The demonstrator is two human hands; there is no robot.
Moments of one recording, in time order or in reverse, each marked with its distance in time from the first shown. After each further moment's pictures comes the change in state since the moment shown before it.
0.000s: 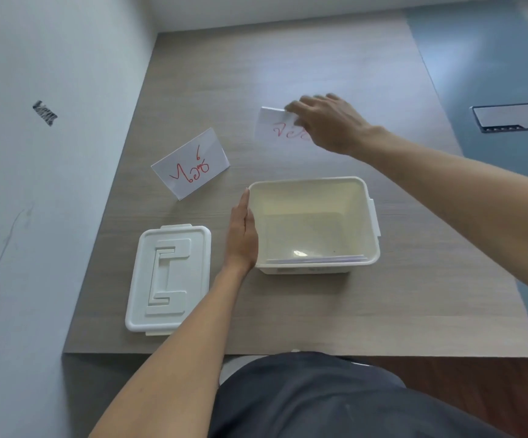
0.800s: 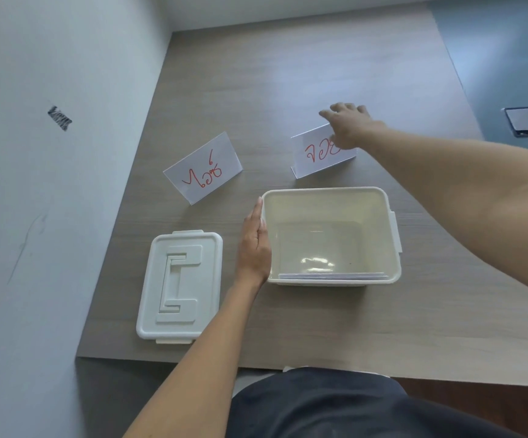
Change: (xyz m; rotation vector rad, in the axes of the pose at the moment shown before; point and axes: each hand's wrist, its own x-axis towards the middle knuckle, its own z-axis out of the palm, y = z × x) left_hand 0.003 -0.004 0.001 0.012 0.017 -0.001; right_hand 0.039 0.061 0.073 -0.055 -0.493 0.407
